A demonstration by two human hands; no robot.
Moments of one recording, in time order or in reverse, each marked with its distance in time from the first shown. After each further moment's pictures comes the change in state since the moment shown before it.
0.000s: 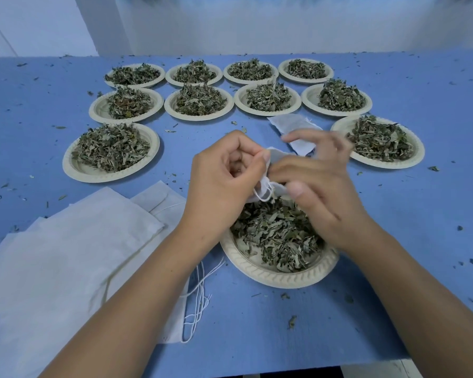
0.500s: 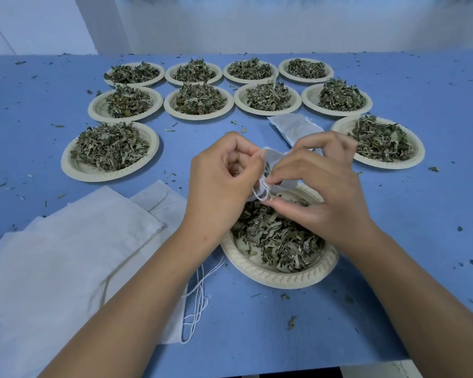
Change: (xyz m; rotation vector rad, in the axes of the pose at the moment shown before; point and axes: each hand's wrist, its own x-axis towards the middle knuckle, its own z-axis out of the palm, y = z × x) left_hand 0.001 -0.003 0.001 0.020 0.036 -0.018; right_hand 0.004 -0.006 -0.002 -0.081 0.107 -0.119
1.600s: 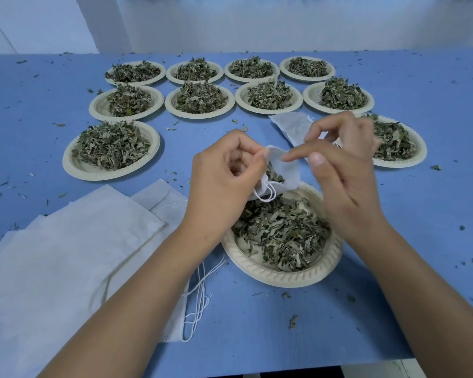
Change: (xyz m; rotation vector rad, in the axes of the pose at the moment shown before) left_hand -0.001 0.003 -0.001 0.029 -0.010 0.024; right_hand -0.002 0.005 -0.006 0.080 0.072 0.323
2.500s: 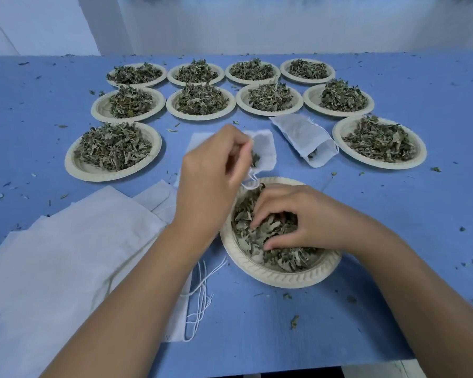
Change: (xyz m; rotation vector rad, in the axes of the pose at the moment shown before) left_hand 0.009 -0.014 -0.011 0.458 0.193 0.427; right_hand -0.003 0.005 0.010 0.131 -0.861 -0.011
